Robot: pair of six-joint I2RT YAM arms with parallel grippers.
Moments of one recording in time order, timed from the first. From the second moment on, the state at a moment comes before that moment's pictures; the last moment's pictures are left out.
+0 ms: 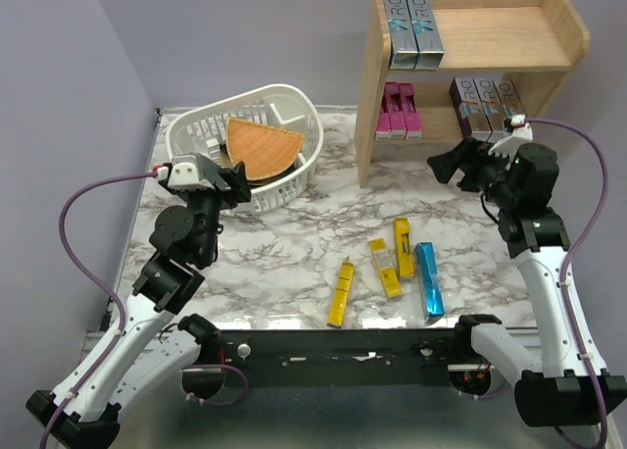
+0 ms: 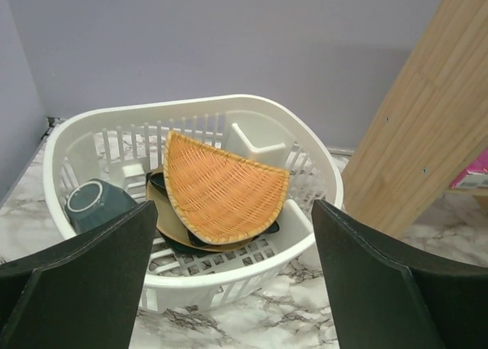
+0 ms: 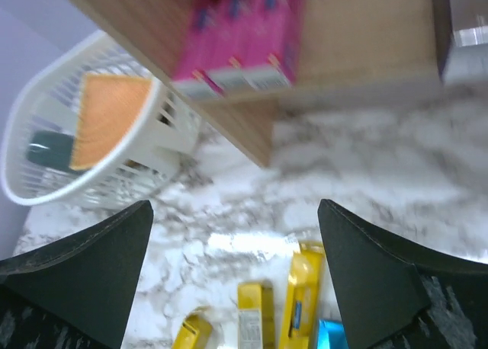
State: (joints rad) left arm -0.56 0.65 0.76 0.06 -0.53 -0.14; right arm 0.01 0.94 1.07 -0.30 -0.34 0.37
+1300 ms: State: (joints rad) left arm -0.56 0.60 0.80 -0.16 -0.40 -0.19; right arm 0.03 0.96 0.47 -0.63 -0.31 0.62
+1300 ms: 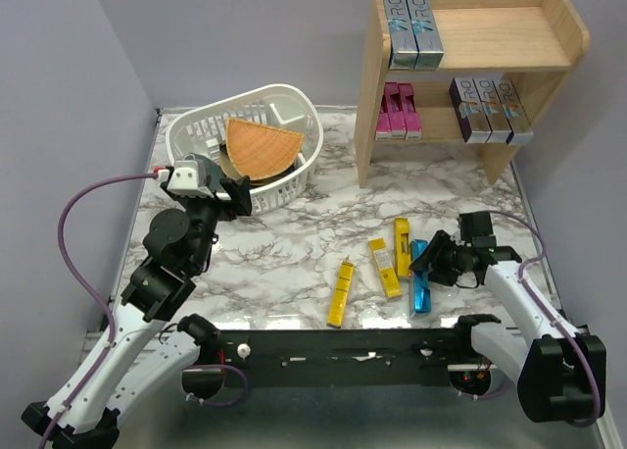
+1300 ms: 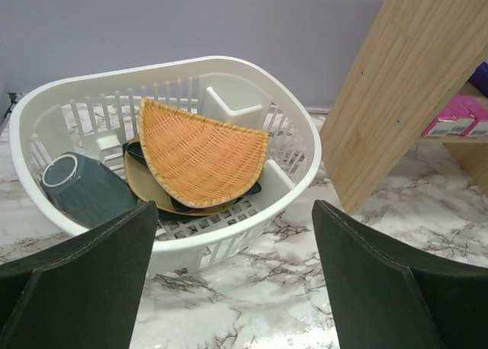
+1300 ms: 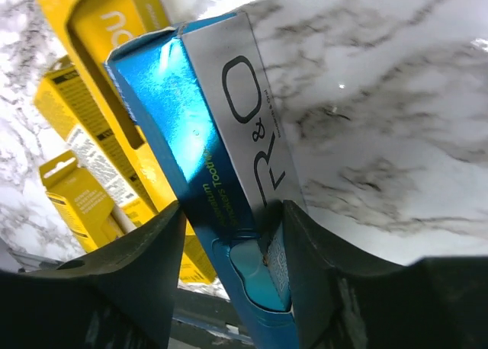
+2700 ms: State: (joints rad) left arm -0.54 0.79 0.80 -0.17 -0.35 -0.21; right arm 0.55 1.03 0.45 -0.17 -0.08 0.54
